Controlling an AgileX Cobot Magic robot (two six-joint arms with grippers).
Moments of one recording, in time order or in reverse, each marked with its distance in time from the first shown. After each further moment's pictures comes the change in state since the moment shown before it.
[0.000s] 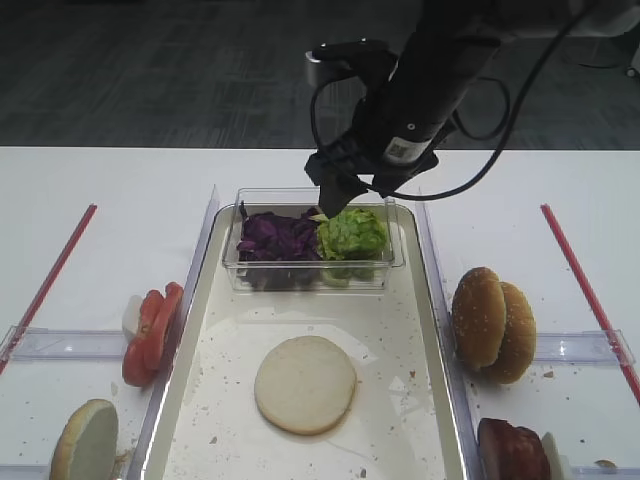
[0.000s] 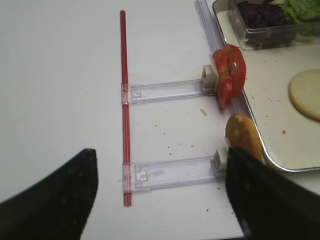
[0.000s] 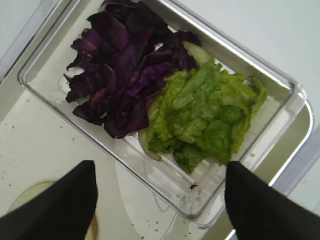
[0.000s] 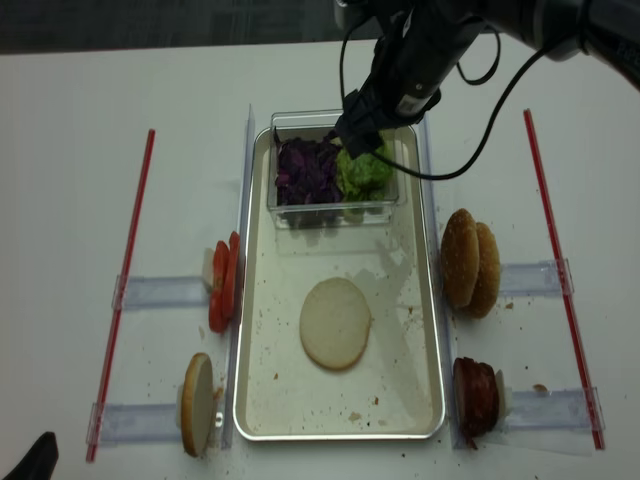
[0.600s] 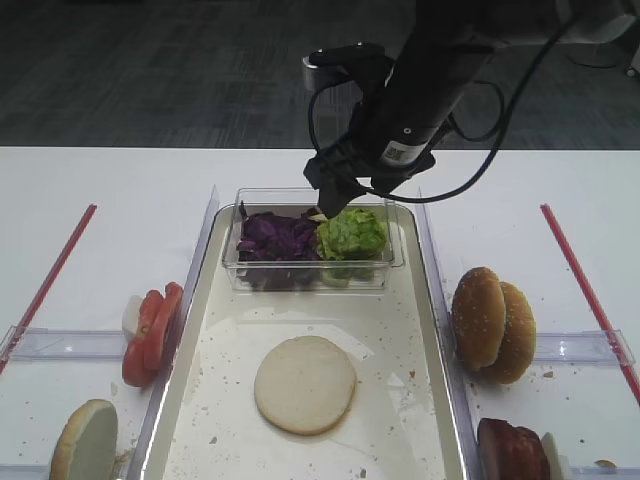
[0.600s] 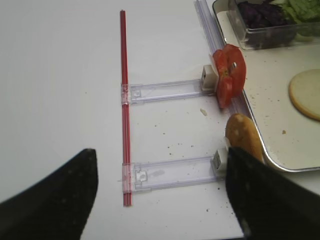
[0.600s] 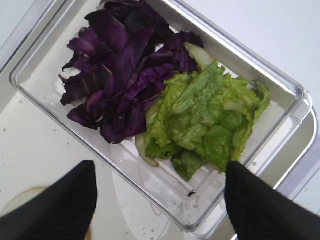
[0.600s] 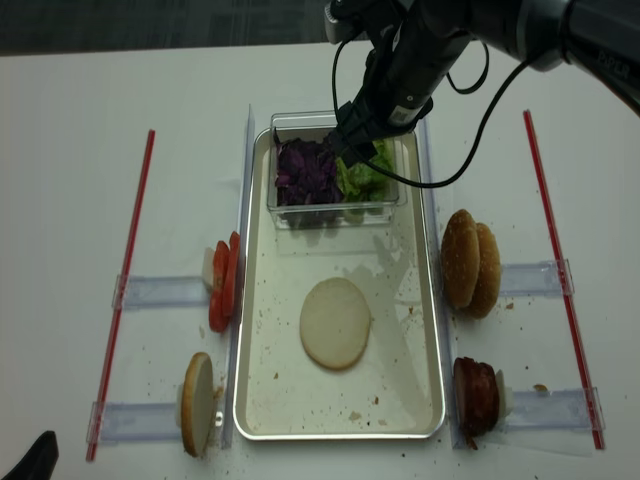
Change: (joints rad) left arm 0.000 0.000 0.000 0.000 0.000 0.000; right arm 0.009 0.018 -0.002 -0.015 -0.023 0.000
